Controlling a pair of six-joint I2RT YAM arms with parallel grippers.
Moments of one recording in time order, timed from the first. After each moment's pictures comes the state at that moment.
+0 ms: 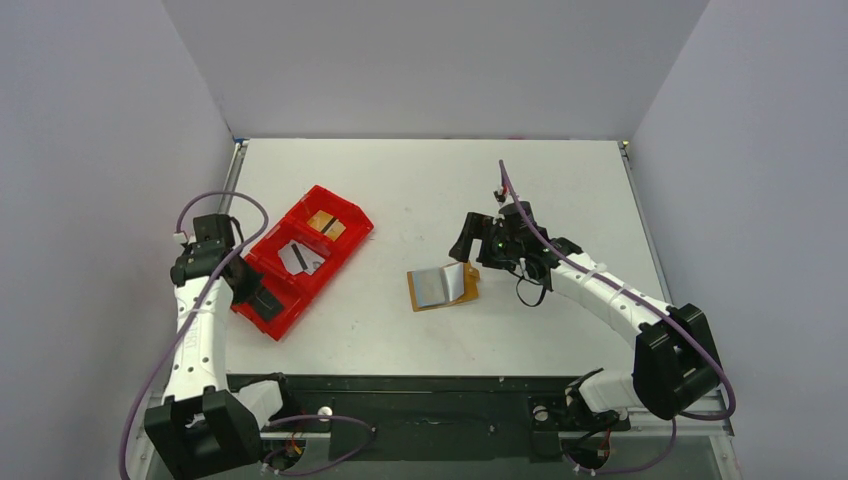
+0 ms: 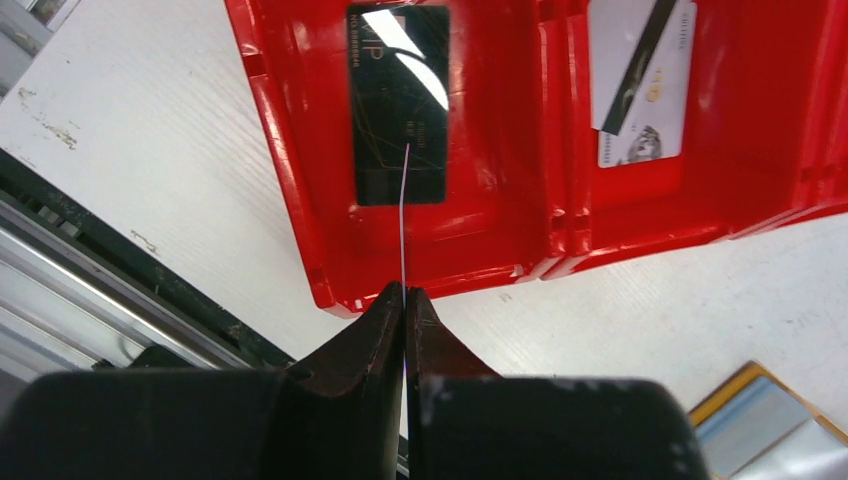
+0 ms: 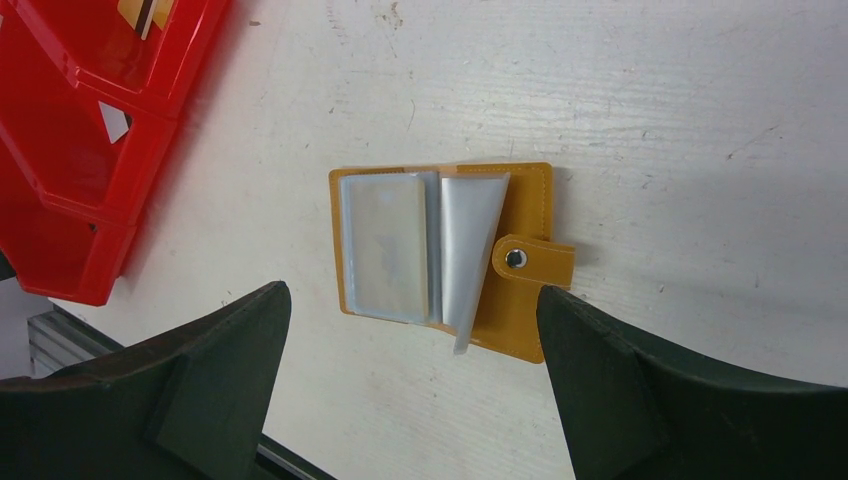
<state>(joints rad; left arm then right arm) 0.22 1.06 0.96 -0.98 -0.18 -0.59 0.51 1.37 0.90 -0.26 -0.12 0.62</state>
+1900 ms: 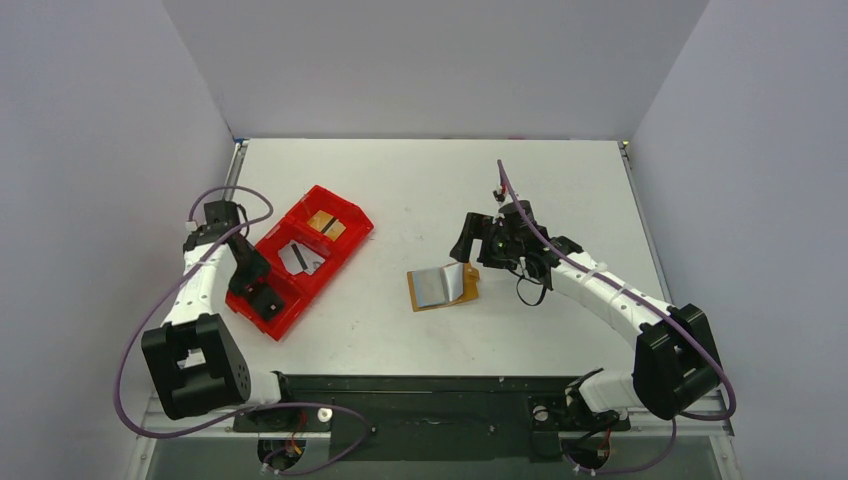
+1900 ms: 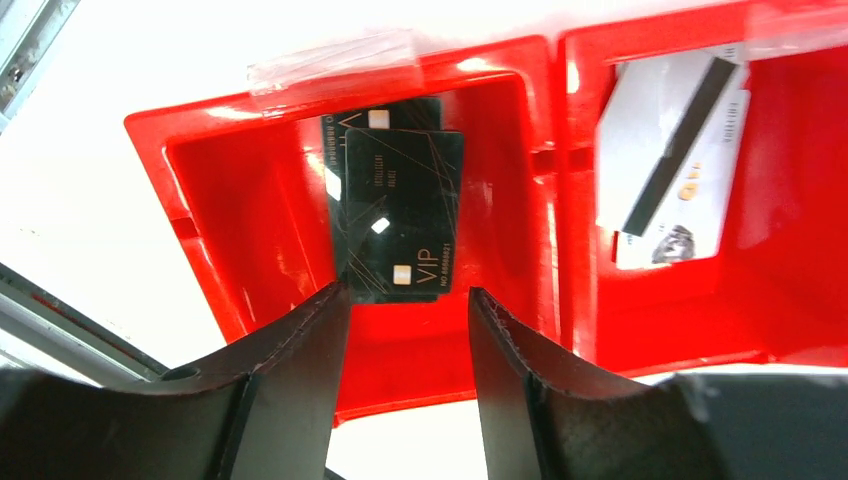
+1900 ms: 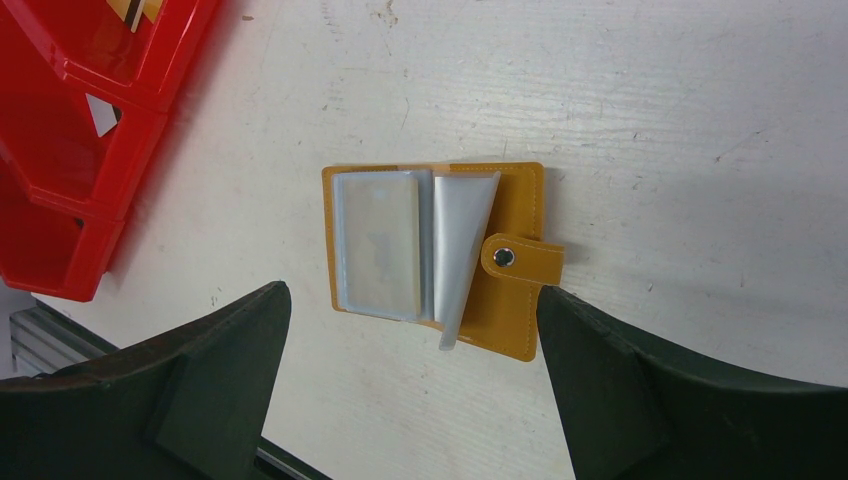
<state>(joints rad) 0.26 1.37 0.96 -0.79 -0.21 -0.56 0.51 1.37 0.91 -0.29 -0.12 0.59</state>
